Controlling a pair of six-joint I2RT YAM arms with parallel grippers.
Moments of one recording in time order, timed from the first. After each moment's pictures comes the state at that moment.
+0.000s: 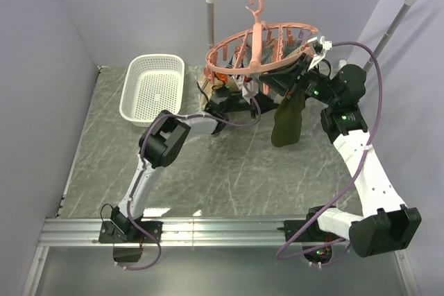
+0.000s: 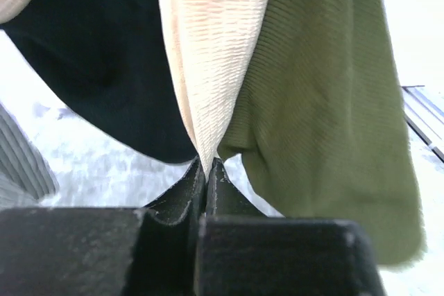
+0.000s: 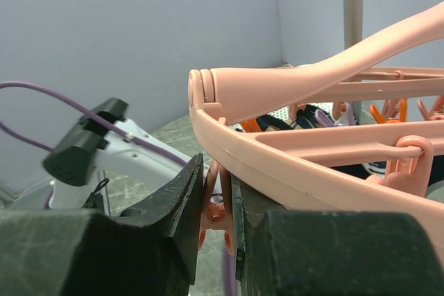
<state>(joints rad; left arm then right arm) -0.69 2.36 1.64 1.12 0.88 -0.22 0.16 1.16 1.19 0.22 -0.92 0.44</state>
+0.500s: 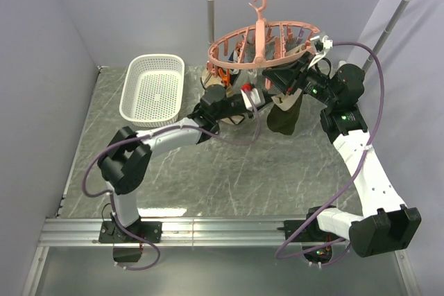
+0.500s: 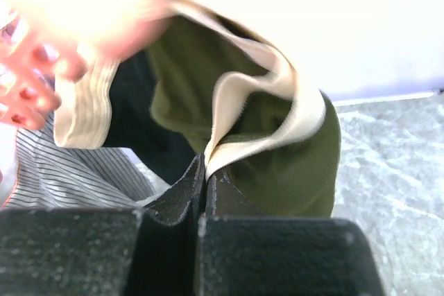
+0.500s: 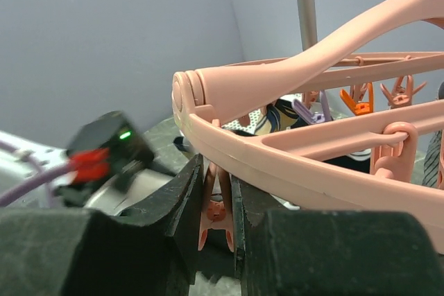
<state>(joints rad) -0.78 1.86 1.32 0.76 0.56 0.25 0.16 1.16 1.19 0.17 -0.78 0.39</state>
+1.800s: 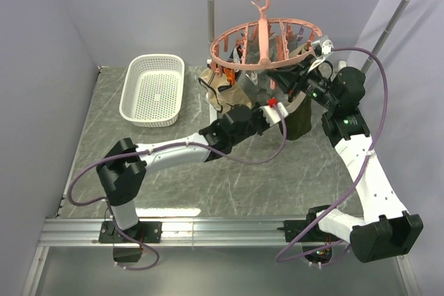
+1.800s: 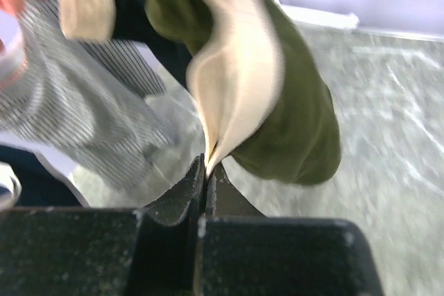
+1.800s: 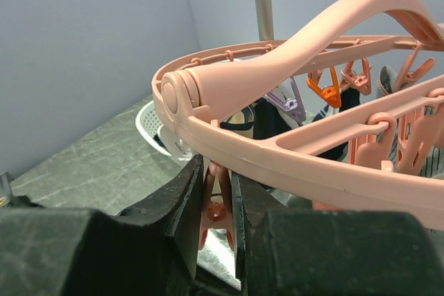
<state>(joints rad) -1.02 1.78 1.36 0.37 -0.10 0.35 0.16 1.12 1.17 0.08 -0.67 0.24</state>
